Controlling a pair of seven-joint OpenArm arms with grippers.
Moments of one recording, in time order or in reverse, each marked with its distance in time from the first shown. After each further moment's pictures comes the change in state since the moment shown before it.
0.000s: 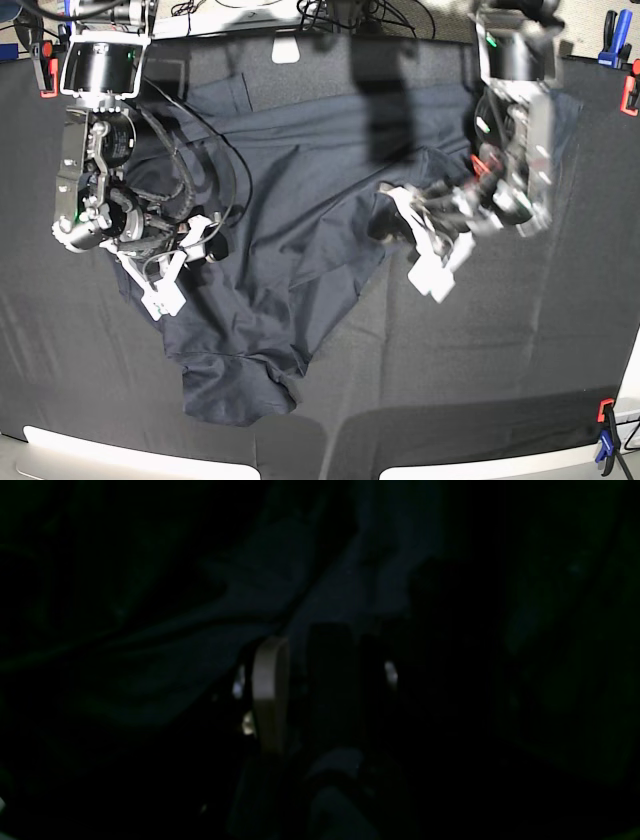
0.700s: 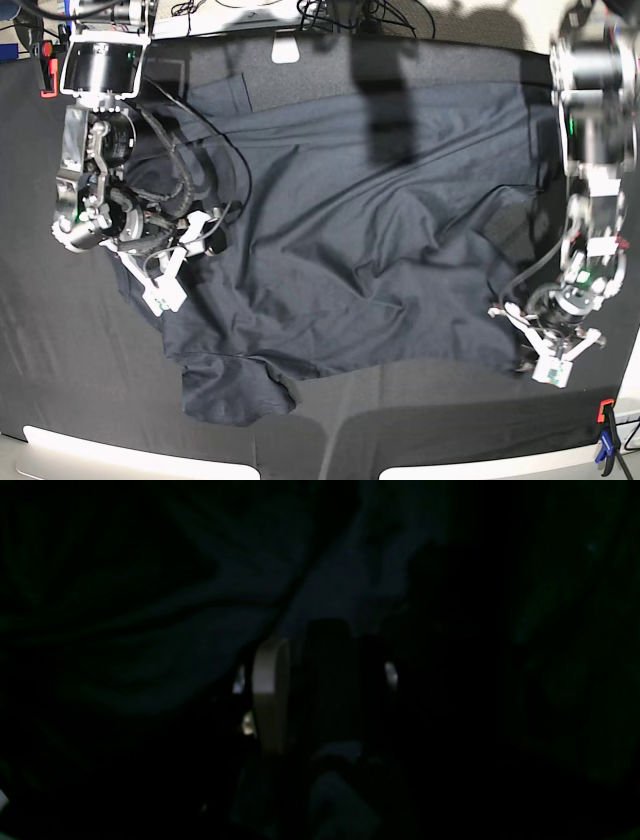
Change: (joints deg) left arm -18.8 -11.8 0.0 -31.6 35.2 22.2 -52.2; right arm 0.0 0.0 0.0 0.0 0.2 0.0 -2.6
